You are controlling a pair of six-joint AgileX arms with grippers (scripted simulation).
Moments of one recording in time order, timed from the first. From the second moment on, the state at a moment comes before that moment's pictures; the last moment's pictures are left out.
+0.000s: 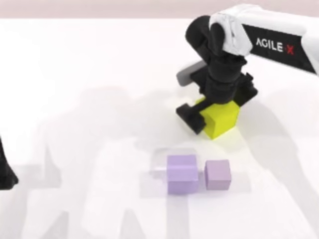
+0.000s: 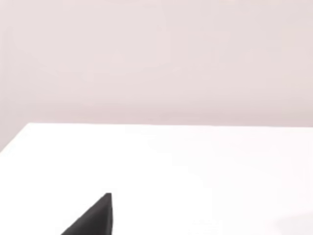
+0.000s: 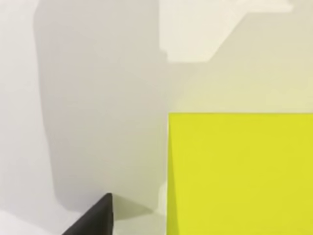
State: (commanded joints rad) left arm 0.02 0.00 0.00 0.00 0.00 0.00; right arm 0.48 2.44 1.95 -1.08 0.01 -0.12
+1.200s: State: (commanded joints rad) left arm 0.02 0.00 0.00 0.00 0.00 0.00; right arm 0.48 2.44 1.95 -1.08 0.01 -0.12
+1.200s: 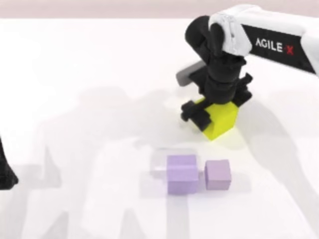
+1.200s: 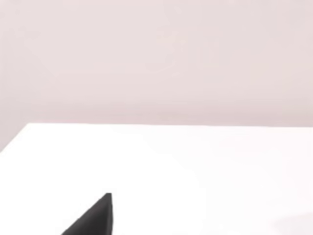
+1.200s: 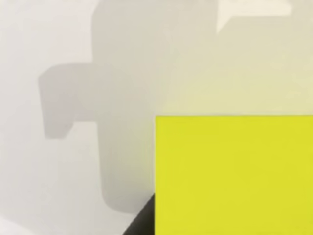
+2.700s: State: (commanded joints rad) left arm 0.02 0.00 0.00 0.00 0.00 0.00; right arm 0.69 2.46 2.30 -1.42 0.01 0.34
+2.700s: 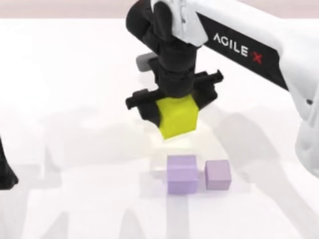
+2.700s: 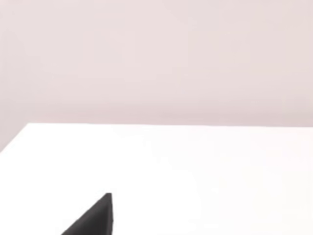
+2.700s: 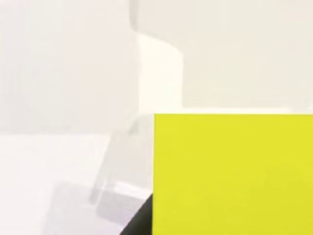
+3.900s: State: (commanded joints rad) left arm 0.02 0.00 0.00 0.00 0.00 0.00; right arm 0.96 2.49 2.31 -1.39 0.01 0.98
